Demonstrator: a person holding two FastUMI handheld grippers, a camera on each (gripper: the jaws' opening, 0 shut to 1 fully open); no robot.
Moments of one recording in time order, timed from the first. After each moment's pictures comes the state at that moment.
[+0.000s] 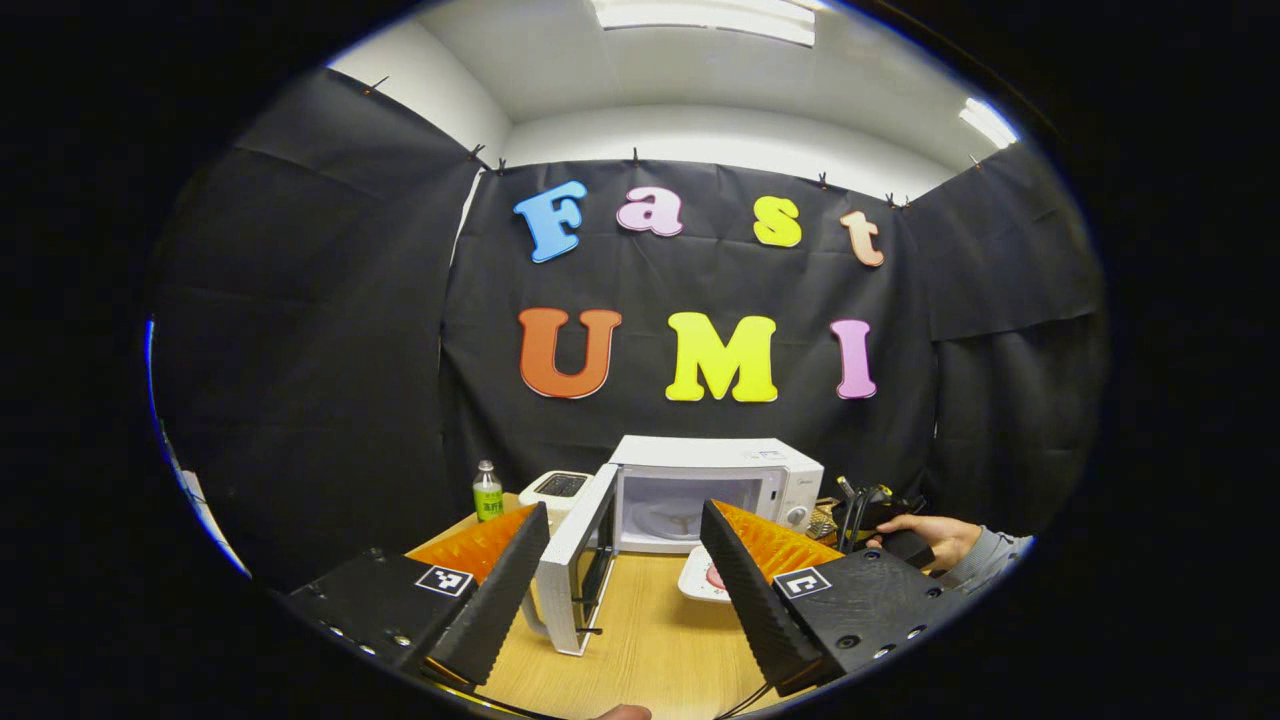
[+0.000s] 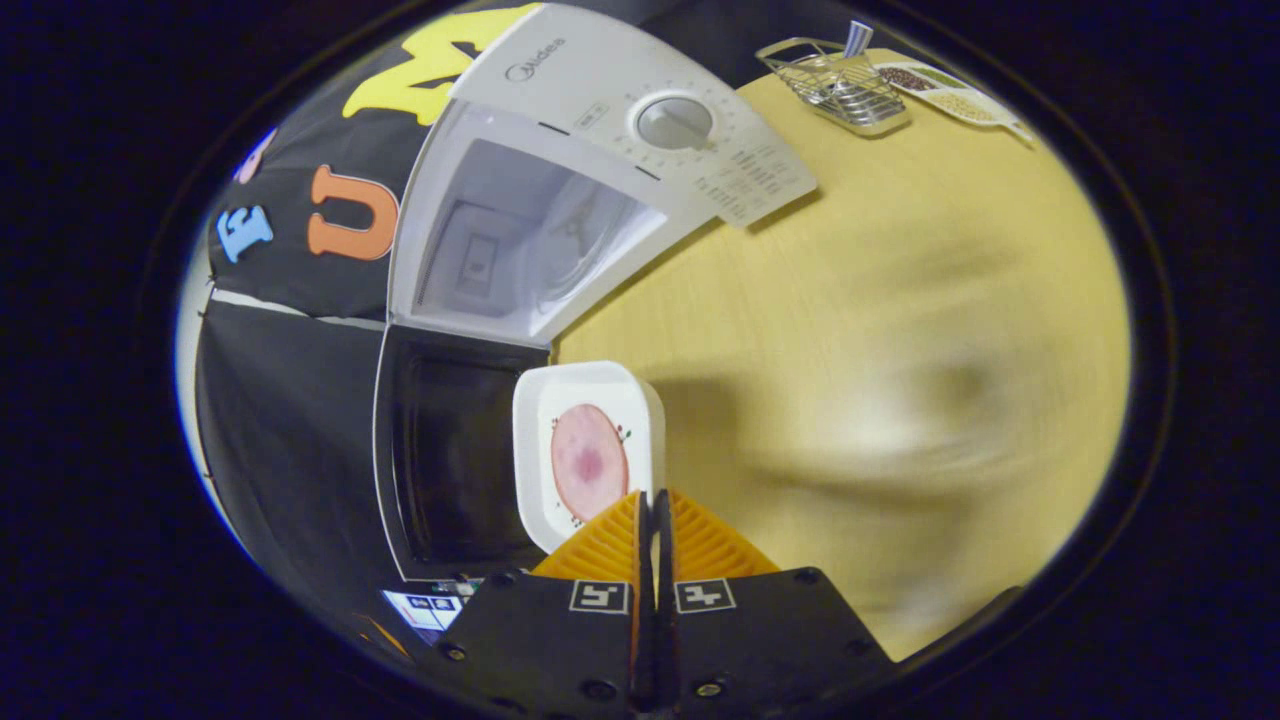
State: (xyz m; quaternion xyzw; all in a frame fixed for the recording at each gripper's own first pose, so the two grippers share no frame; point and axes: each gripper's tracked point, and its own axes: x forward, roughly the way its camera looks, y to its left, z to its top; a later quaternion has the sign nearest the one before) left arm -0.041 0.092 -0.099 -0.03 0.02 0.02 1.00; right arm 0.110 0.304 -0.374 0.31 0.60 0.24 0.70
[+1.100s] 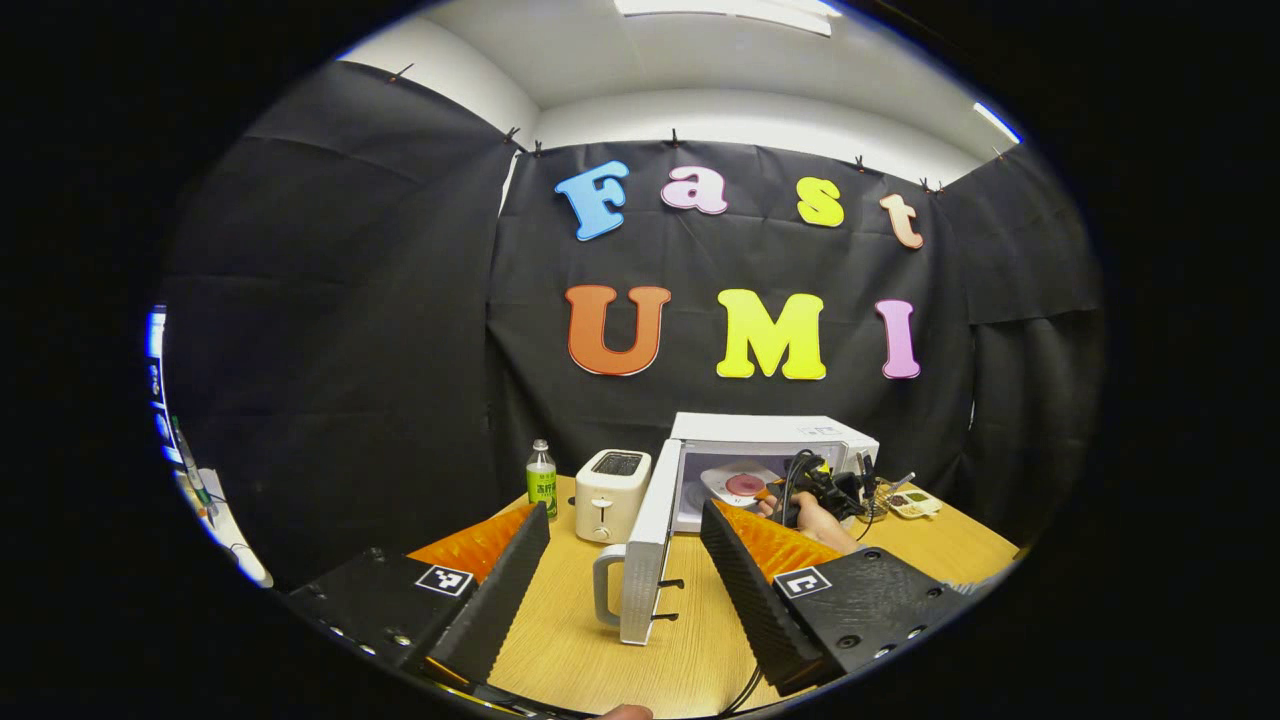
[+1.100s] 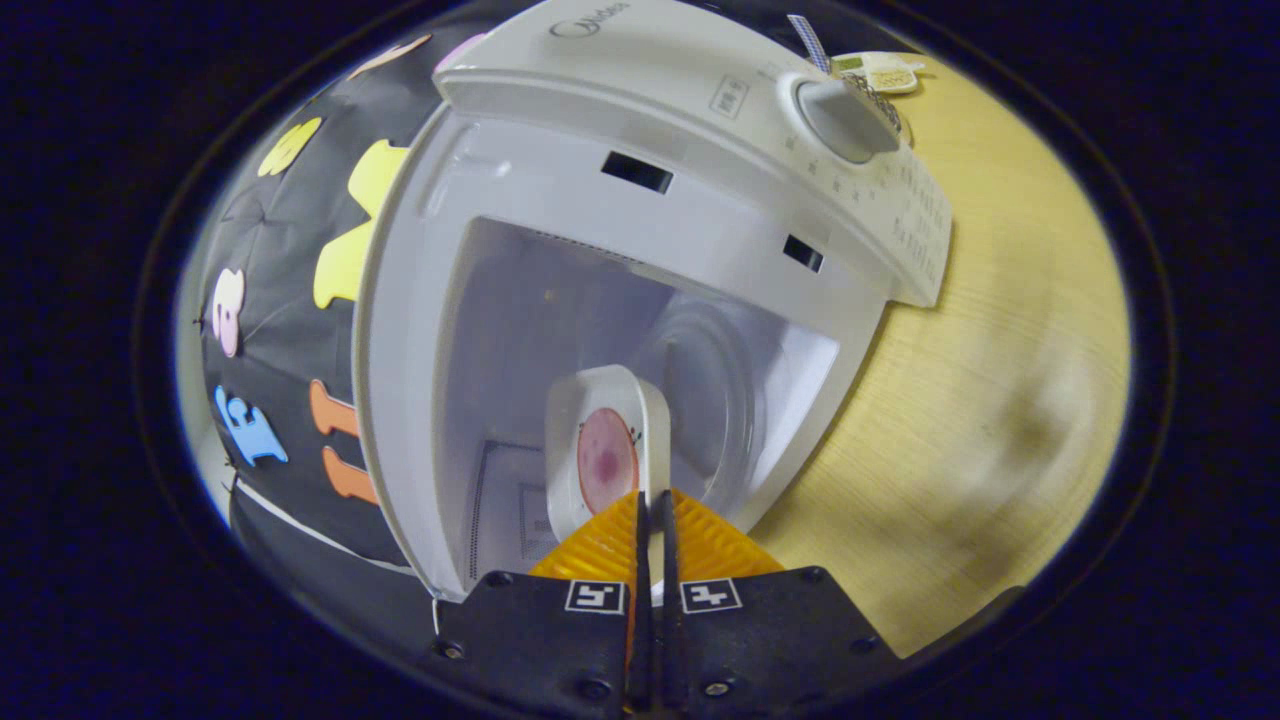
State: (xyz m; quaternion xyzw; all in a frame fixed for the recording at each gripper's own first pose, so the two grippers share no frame) left arm -0.041 0.153 -0.128 -0.03 0.05 0.06 1.00; right arm 0.311 0.431 -0.374 0.54 0.31 0.06 0.78
